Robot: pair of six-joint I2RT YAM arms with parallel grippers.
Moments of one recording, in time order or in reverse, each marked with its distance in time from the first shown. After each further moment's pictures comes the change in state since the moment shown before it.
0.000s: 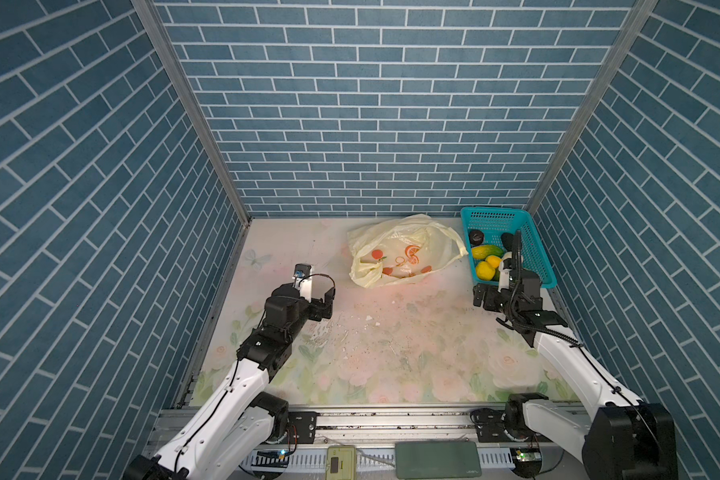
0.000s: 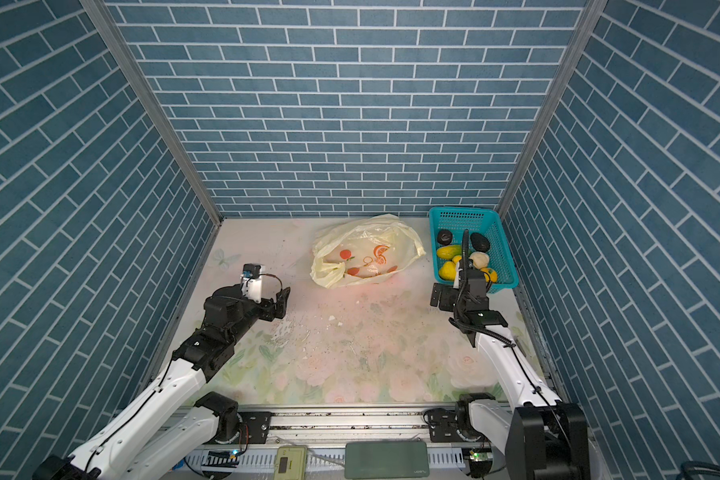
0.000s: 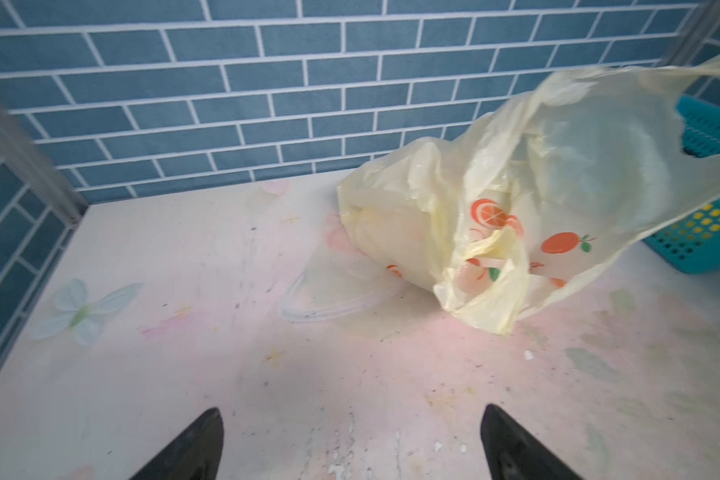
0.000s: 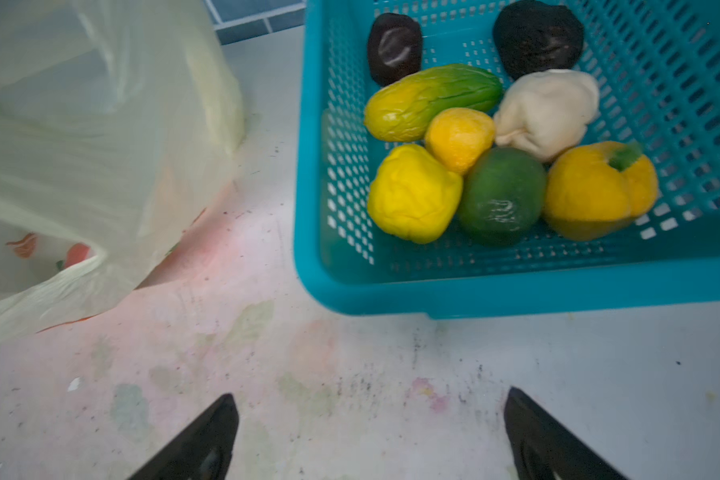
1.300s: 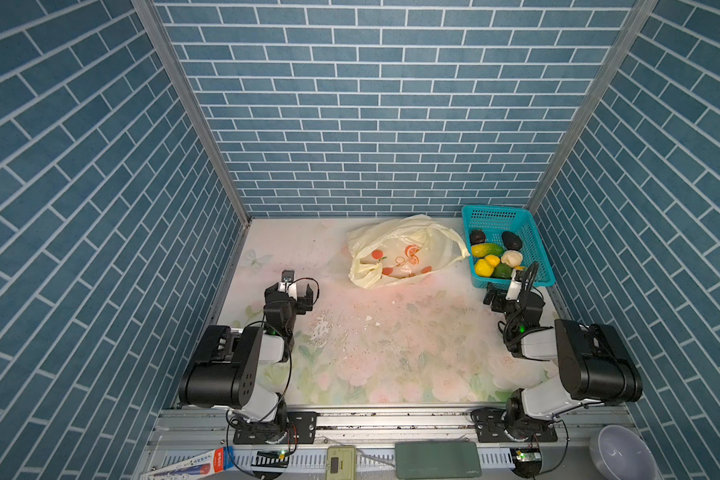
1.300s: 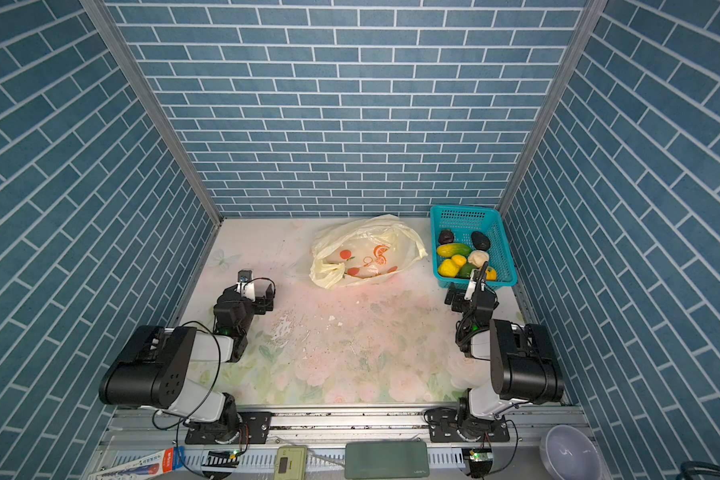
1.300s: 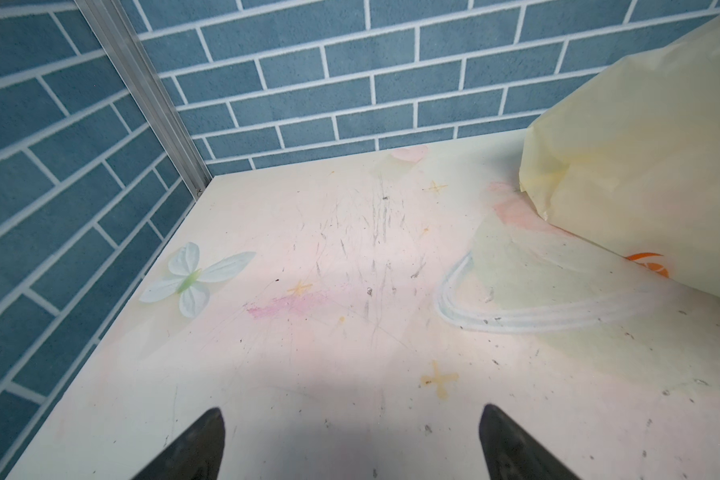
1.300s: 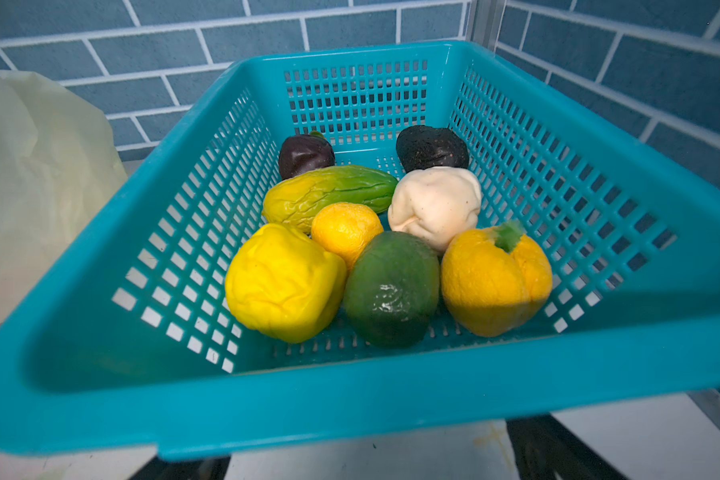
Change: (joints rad) left arm 0.278 0.730 -0.232 1.049 -0.005 0.155; right arm -0.163 0.454 -0.332 1.165 0.007 -0.132
